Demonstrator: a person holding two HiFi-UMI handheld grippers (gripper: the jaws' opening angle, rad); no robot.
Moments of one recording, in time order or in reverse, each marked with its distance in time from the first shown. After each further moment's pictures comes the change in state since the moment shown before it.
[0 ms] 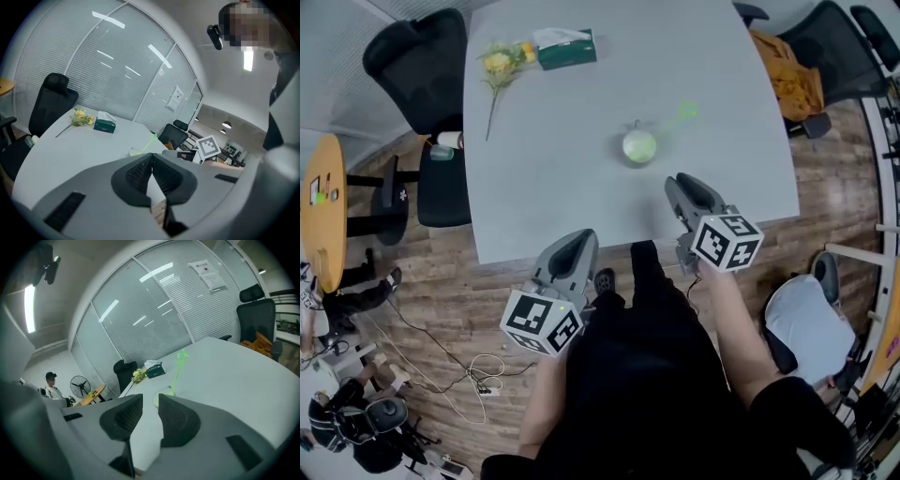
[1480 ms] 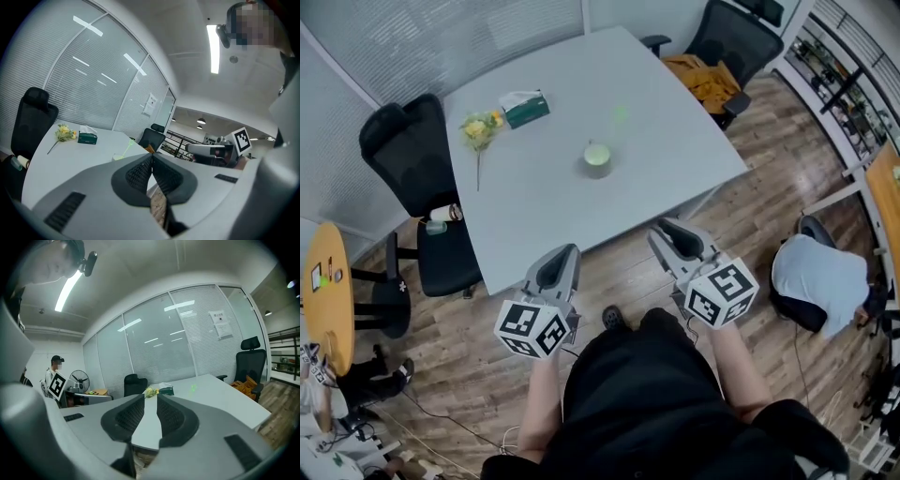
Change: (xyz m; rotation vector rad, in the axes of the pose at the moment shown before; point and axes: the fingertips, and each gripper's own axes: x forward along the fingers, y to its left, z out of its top) left arm -0.121 -0.052 -0.008 0.180 -0.077 -0.249; right arm -0.196 0.183 -0.034 -0.283 -0.273 -0.067
